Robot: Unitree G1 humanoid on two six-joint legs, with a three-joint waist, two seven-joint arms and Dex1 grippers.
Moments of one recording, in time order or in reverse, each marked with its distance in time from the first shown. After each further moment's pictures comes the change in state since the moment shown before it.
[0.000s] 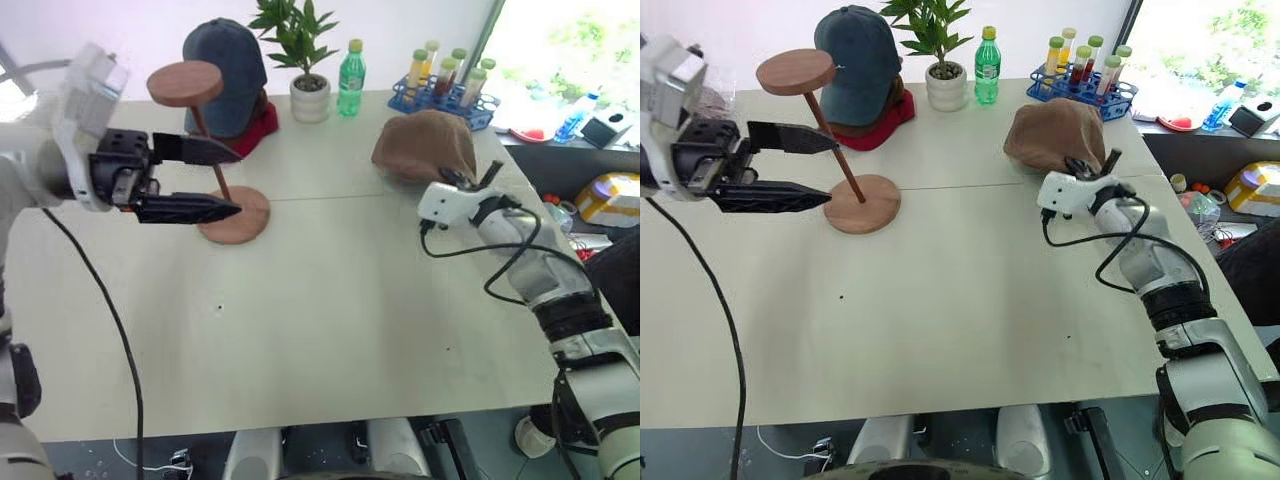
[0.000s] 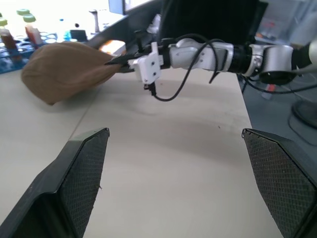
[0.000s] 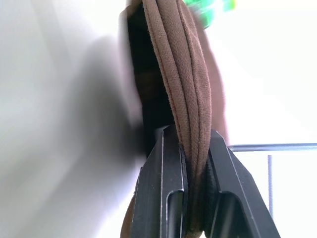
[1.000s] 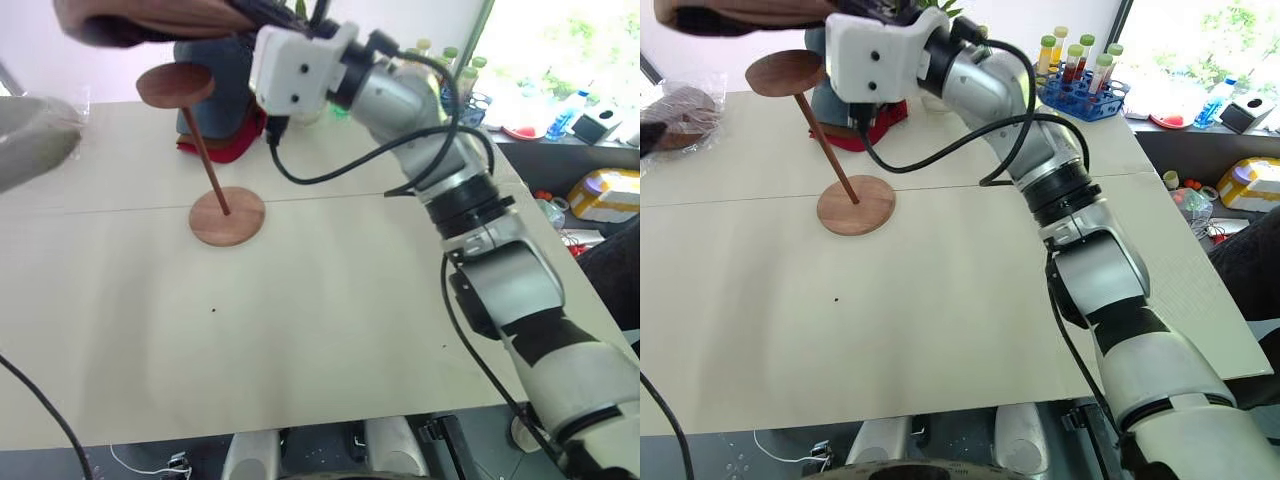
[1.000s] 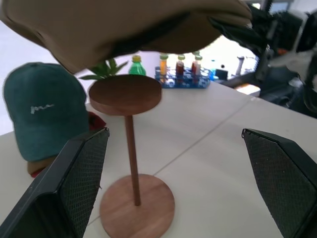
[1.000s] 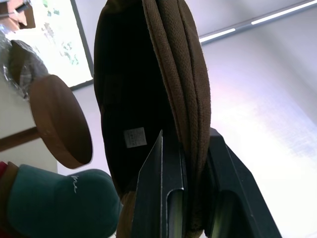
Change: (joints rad) left arm 0.375 0.107 0.652 0.004 -0.077 0.110 0.333; right arm -0.618 0.483 0.100 0.228 0.174 -0.413 0.097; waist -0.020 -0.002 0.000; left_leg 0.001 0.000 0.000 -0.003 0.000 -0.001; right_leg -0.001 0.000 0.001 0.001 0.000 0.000
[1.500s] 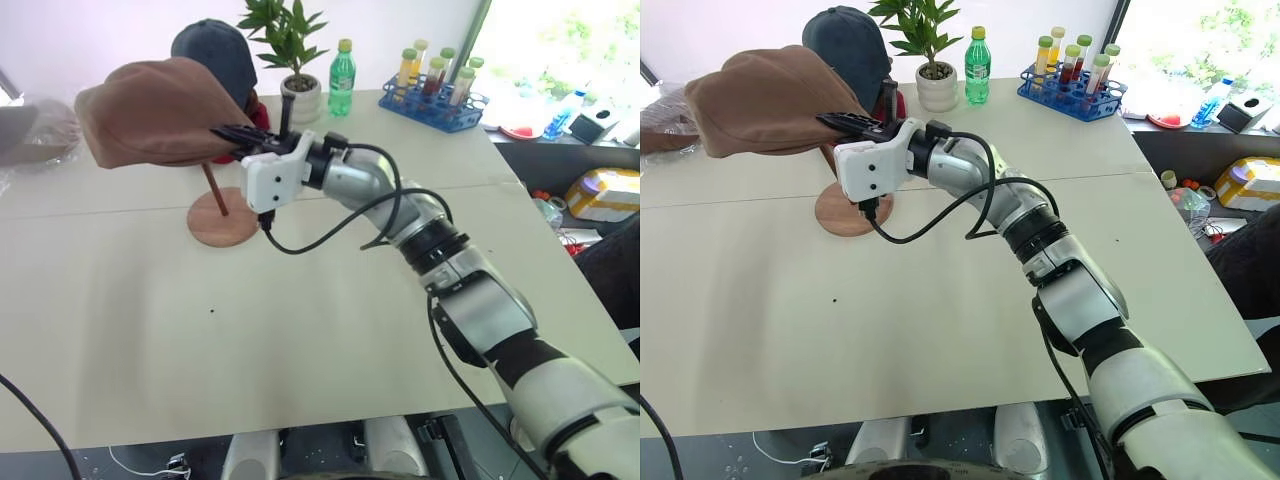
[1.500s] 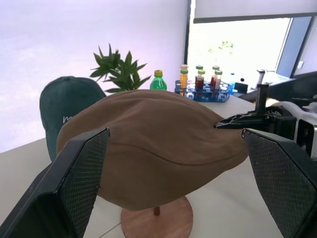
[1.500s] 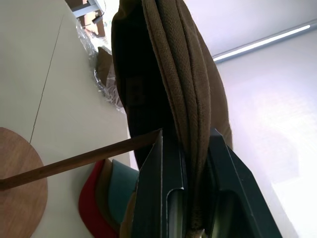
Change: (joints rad) left arm 0.008 0.022 0.043 0.022 -0.002 -0.019 0.029; right arm 0.144 0.074 0.112 0.102 -0.080 -0.072 0.004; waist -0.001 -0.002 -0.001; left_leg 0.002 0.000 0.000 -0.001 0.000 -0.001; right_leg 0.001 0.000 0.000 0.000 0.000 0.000
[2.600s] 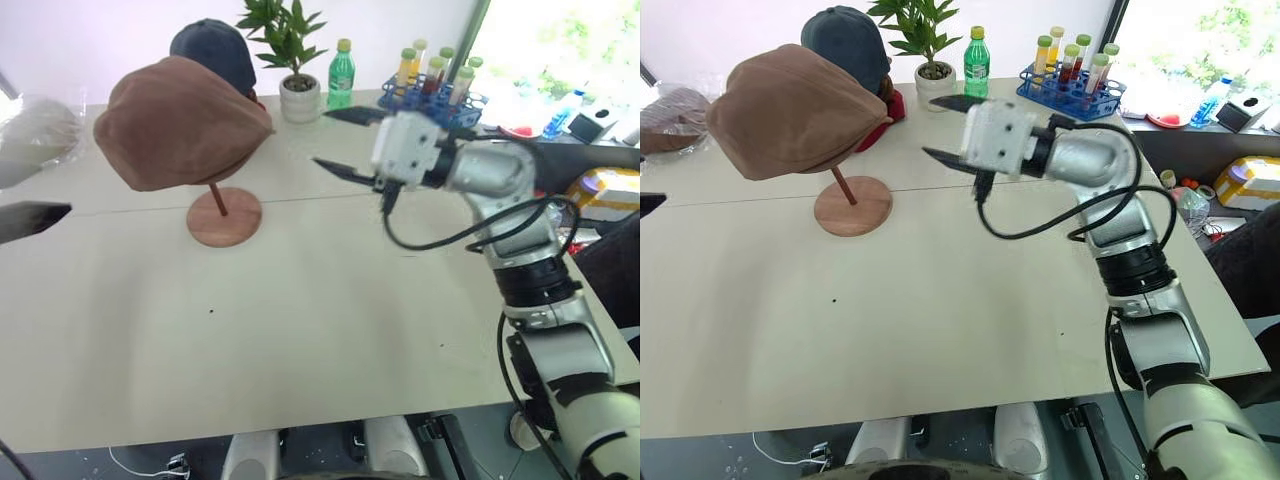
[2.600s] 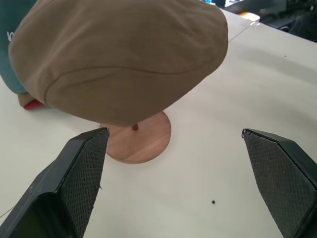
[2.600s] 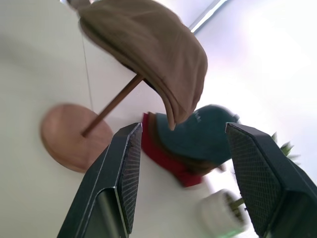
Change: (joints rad) left arm 0.303 0.143 0.013 0.038 0.189 -0.089 -0.393; right arm 0.295 -0.361 -0.293 -0.614 0.675 0.647 0.564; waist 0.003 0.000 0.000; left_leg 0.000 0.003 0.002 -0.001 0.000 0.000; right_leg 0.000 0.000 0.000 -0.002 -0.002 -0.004
